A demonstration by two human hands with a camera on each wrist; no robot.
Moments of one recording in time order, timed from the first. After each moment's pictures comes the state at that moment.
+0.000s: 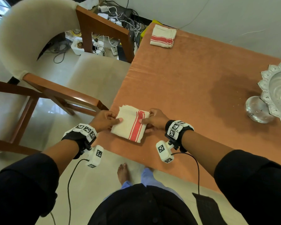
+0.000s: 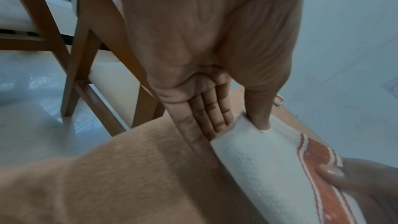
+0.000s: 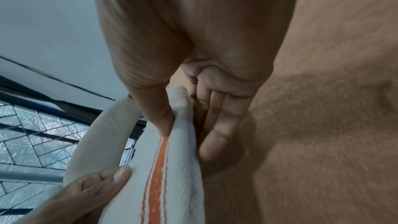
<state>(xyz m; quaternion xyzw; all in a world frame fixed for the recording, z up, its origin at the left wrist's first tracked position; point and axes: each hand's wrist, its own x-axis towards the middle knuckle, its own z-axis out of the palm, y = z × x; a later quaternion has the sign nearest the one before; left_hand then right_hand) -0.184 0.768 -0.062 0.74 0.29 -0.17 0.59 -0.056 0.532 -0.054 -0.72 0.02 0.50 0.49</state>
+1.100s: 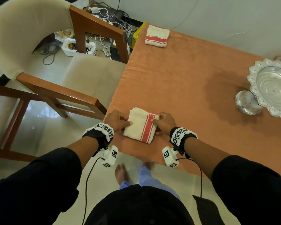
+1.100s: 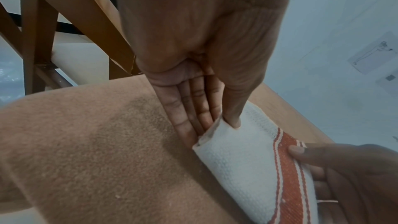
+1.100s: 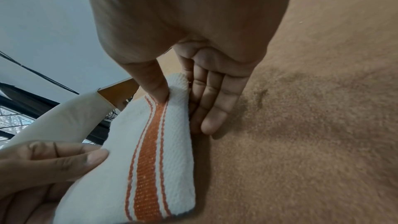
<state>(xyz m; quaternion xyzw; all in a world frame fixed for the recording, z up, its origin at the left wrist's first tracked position) -0.173 0.727 -0.076 0.84 0.26 -0.17 0.45 -0.082 0.490 -0.078 -0.83 0.05 0.34 0.44</state>
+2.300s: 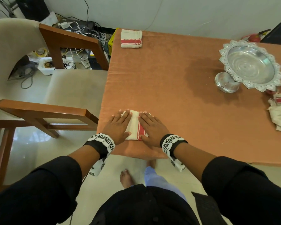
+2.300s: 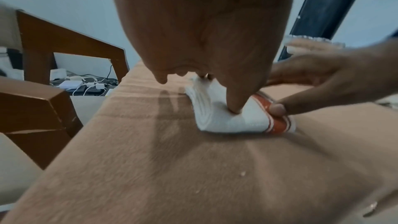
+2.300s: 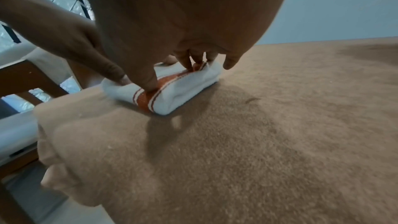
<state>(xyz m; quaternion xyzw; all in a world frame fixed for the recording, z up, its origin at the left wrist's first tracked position) -0.182 0.709 -0.078 0.97 -0.12 -0.21 0.07 -0.146 0.484 -0.088 -0.93 -0.34 0.16 0.04</state>
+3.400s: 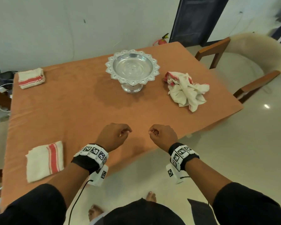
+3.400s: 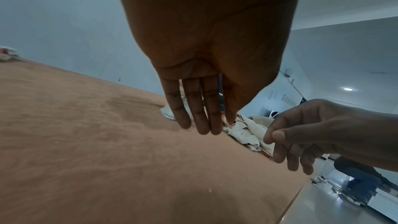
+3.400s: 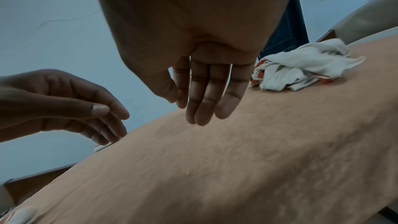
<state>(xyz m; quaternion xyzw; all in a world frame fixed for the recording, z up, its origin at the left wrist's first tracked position) -0.150 0.355 0.014 0.91 -0.31 -0.10 0.27 -0.223 0.104 -0.009 -0.95 0.09 0.03 0.30</state>
